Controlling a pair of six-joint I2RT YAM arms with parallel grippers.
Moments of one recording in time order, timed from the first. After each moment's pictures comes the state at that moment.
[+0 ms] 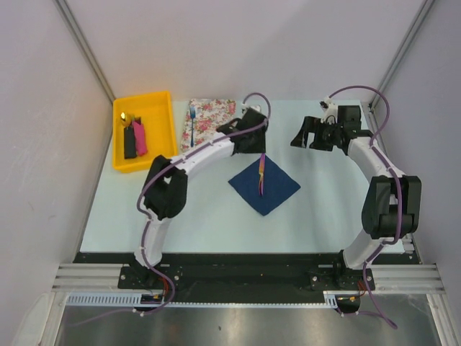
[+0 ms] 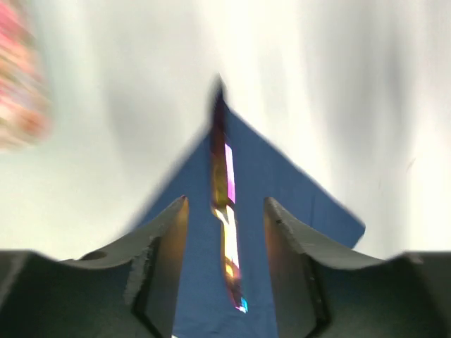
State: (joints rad) left arm -0.74 2.18 1.88 -0.56 -0.17 -0.59; right arm 0.01 1.67 1.28 -0.35 -0.55 0.17
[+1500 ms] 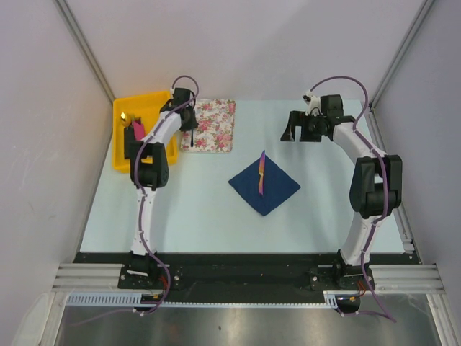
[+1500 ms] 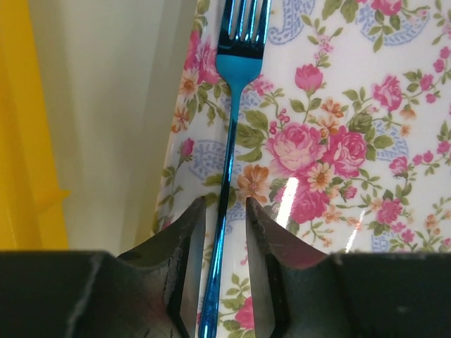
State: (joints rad) left arm -0.15 2.55 2.26 -0.59 -0.10 -0.36; right arm 0.09 1.92 1.53 -0.43 -0.49 0.10
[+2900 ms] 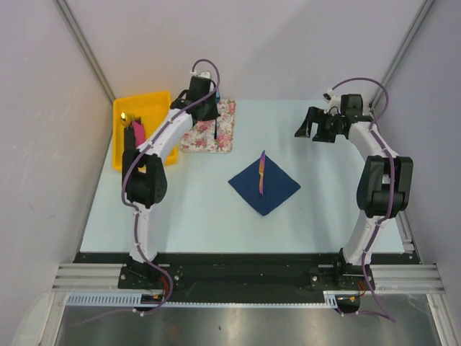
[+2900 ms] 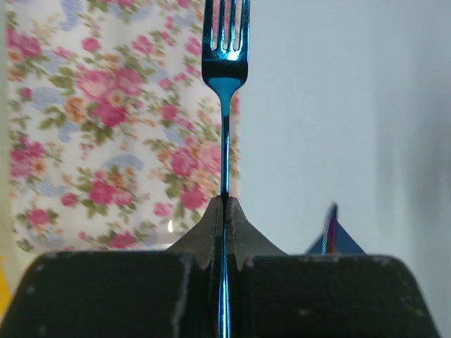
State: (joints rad) left arm -0.34 2.18 2.04 -0.53 -0.07 -0.39; right arm -0.03 1.92 1.56 -0.46 -0.58 0.14
